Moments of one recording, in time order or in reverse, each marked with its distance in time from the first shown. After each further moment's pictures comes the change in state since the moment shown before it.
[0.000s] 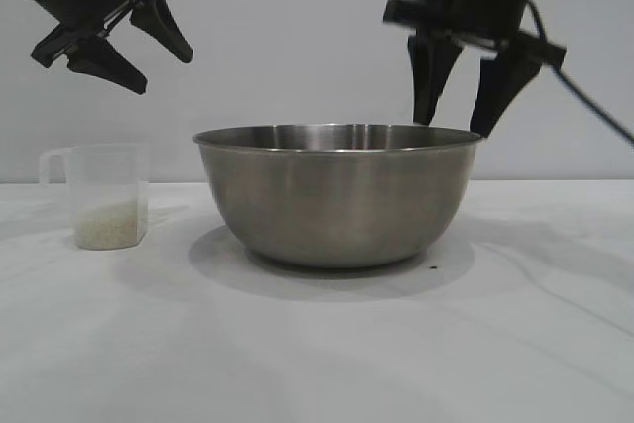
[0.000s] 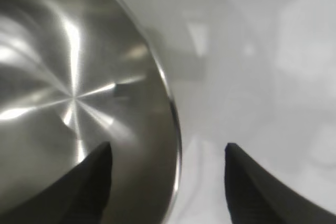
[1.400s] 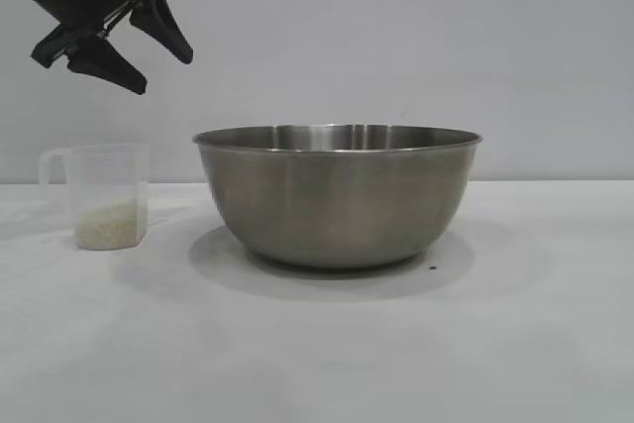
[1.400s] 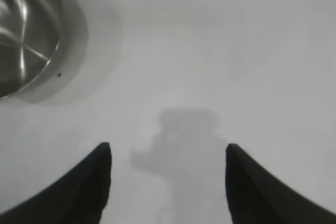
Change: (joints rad) left arm 0.000 0.000 0.000 0.002 0.004 0.000; right arm -0.266 -1.126 0.745 -0.154 0.031 0.071
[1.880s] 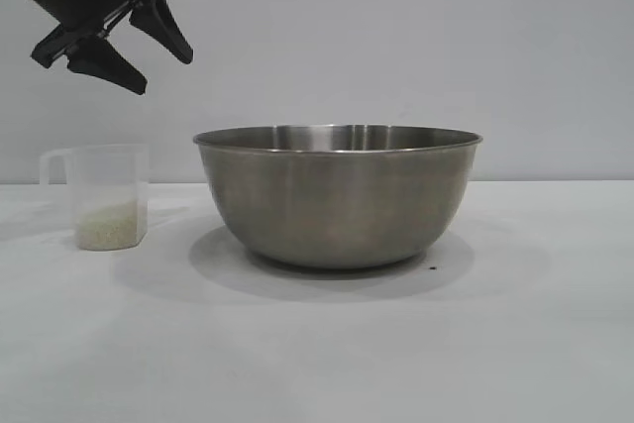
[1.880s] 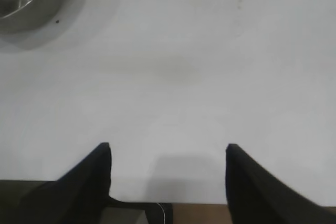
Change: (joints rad) left arm 0.000 0.000 0.000 0.002 -0.002 0.000; right arm 0.000 -0.544 0.401 -0.004 -0.003 0.000
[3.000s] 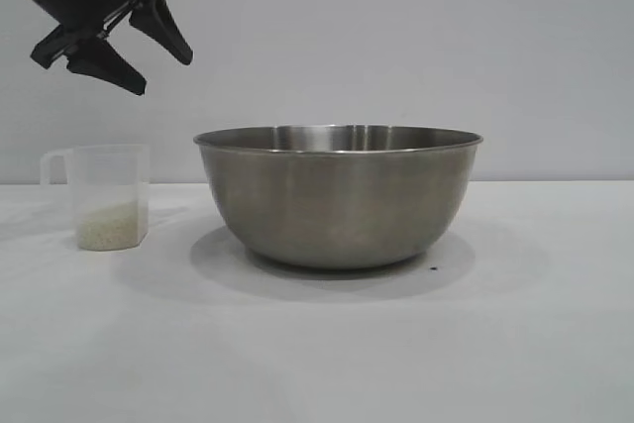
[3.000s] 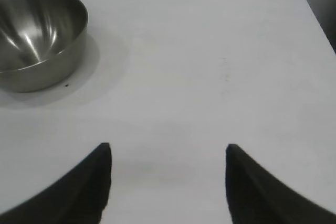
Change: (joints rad) left arm 0.000 0.000 0.000 0.000 -0.001 0.000; right arm 0.000 -0.447 0.178 -0.005 -0.109 -0.023
